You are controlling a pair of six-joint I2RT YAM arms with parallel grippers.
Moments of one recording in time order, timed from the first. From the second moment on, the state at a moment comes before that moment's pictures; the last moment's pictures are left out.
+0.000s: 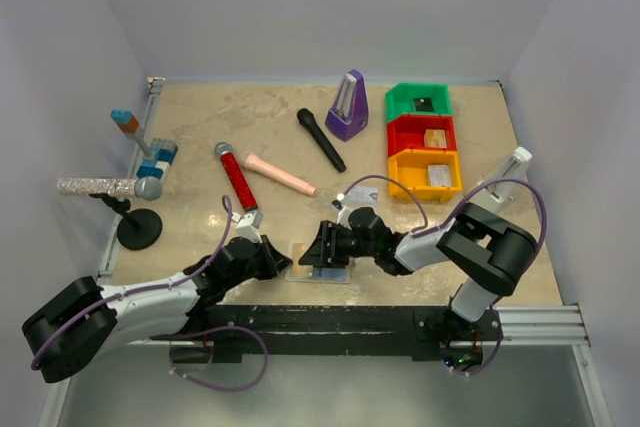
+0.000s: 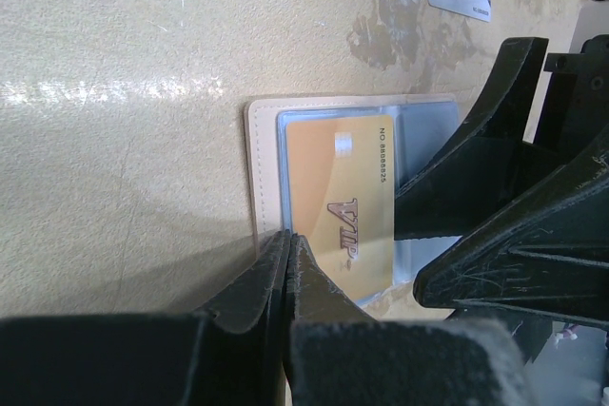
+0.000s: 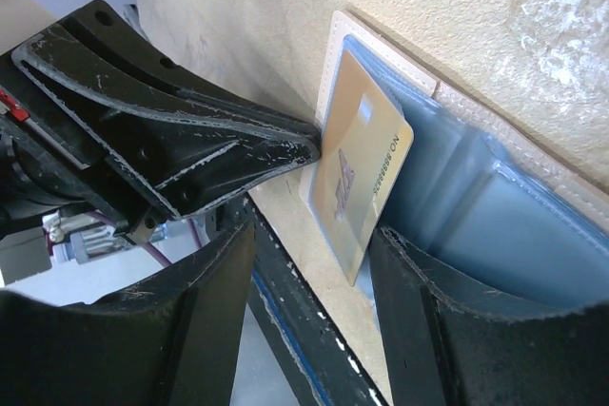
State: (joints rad) left arm -0.86 0.96 0.05 0.34 -0.08 -0.96; right arm 0.92 1.65 0.46 0.67 -0.38 1.09
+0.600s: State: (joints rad) left arm -0.87 0.99 0.05 0.38 -0.07 -0.96; right arm 0.91 1.72 0.50 0.71 -0.45 1.10
